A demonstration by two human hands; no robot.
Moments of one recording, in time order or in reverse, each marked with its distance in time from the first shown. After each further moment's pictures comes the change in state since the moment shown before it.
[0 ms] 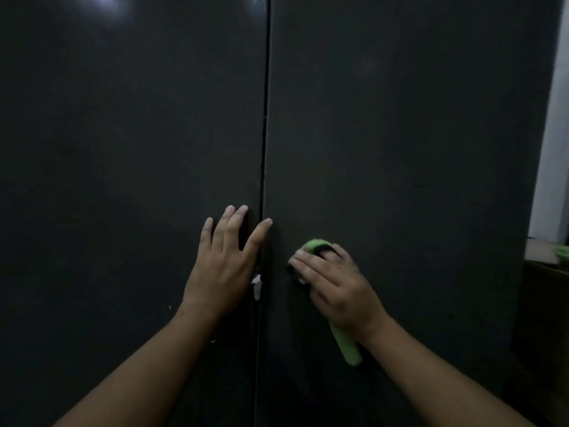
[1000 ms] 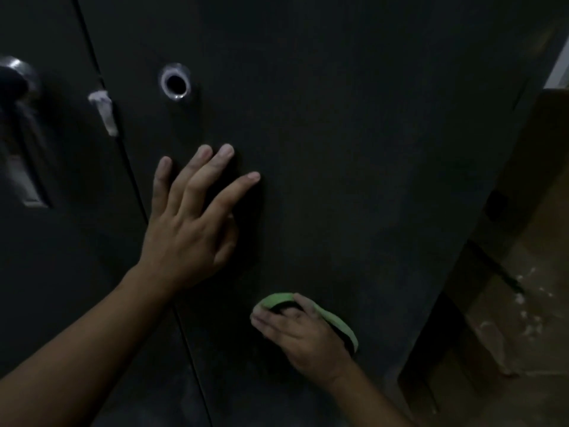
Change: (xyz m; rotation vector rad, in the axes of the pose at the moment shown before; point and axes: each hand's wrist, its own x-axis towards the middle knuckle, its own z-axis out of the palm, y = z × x) left_hand -0.100 0.119 0.099 -0.218 0.134 0.214; right_hand -0.312 -0.104 0.070 0.222 -0.358 0.162
